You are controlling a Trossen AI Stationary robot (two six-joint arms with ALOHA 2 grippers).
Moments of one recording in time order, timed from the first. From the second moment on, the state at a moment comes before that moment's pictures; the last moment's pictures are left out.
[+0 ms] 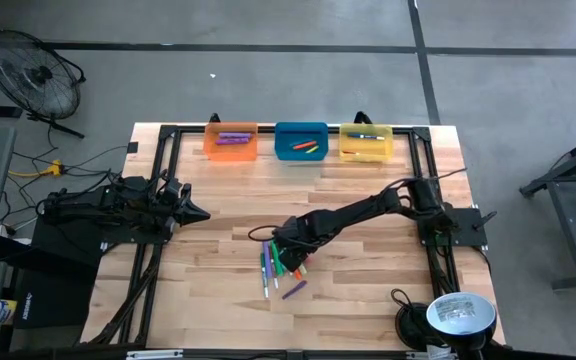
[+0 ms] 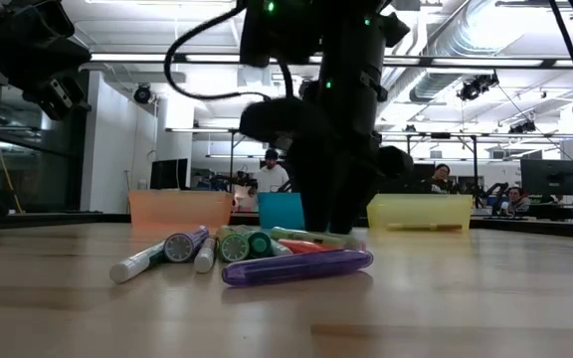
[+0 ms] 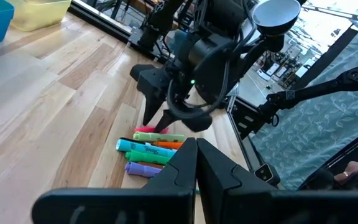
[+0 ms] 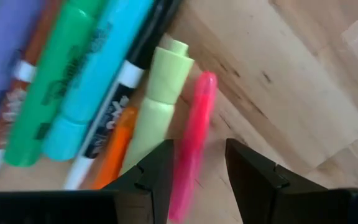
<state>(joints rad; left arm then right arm) -0.03 0.01 0.26 -0.38 0.12 -0.53 0.17 2.15 1.56 -0.78 -0.01 0.96</state>
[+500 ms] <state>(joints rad) -0.03 0.01 0.26 -0.38 0.12 -0.53 0.15 2.18 1.56 -0.89 -0.03 0.83</state>
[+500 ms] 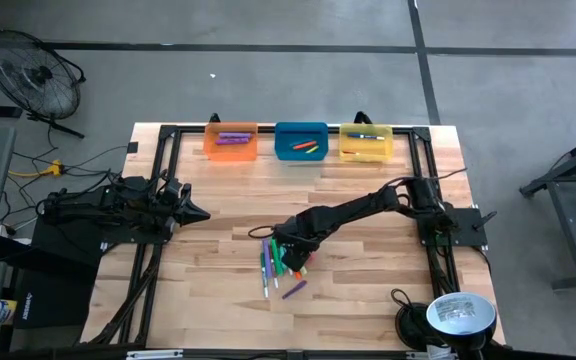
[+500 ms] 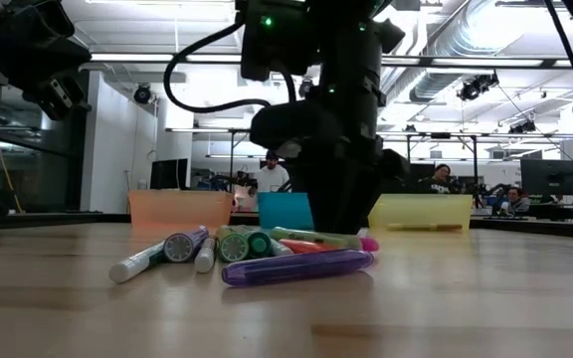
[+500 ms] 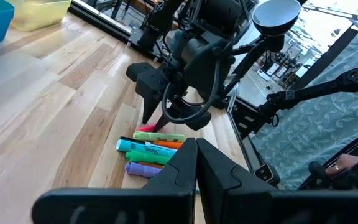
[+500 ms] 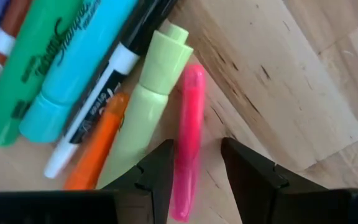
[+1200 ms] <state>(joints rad) -0.03 0.01 0.26 -0.38 0.12 -0.53 0.12 2.18 1.55 -0.87 -0.03 0.69</state>
